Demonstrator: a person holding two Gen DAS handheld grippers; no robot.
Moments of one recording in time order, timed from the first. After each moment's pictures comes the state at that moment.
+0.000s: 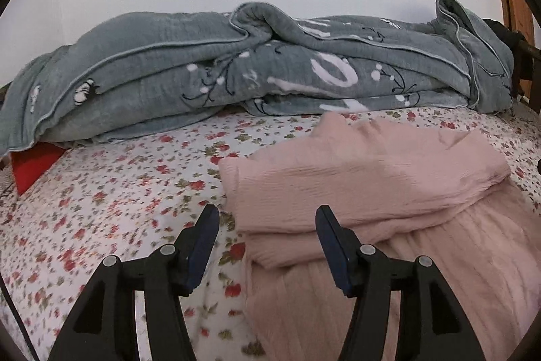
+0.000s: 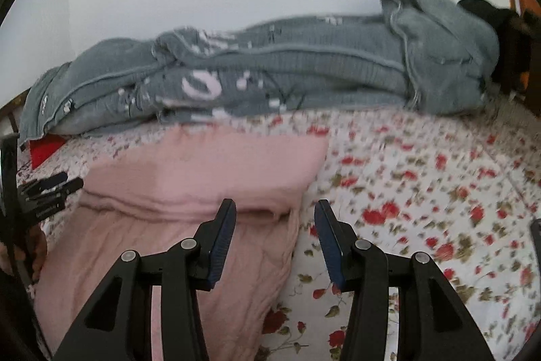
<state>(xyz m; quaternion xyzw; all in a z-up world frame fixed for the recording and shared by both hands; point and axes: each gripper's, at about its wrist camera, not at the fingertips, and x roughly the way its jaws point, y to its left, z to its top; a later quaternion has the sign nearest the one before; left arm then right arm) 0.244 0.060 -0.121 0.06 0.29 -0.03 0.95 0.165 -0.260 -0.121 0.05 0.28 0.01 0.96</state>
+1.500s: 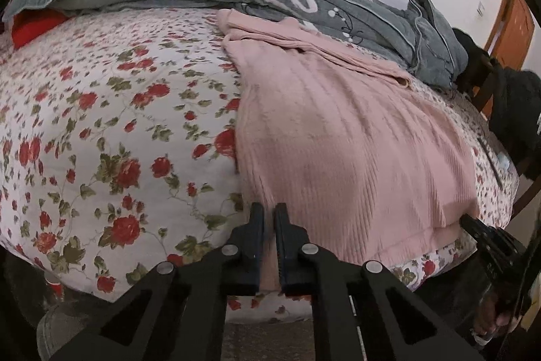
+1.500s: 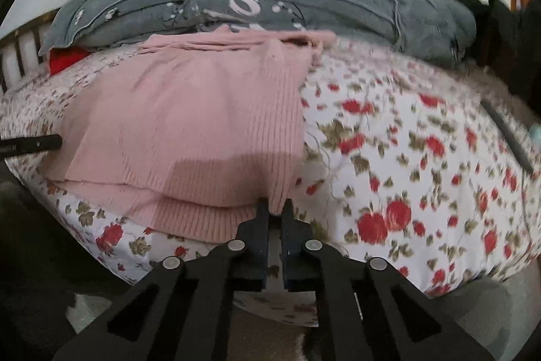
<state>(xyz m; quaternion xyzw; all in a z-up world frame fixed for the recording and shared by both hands) 0.029 0.095 -0.182 -0.10 0.41 -0.11 0.90 -0.057 -0.198 -0.203 -0.05 0.35 0.00 0.94</state>
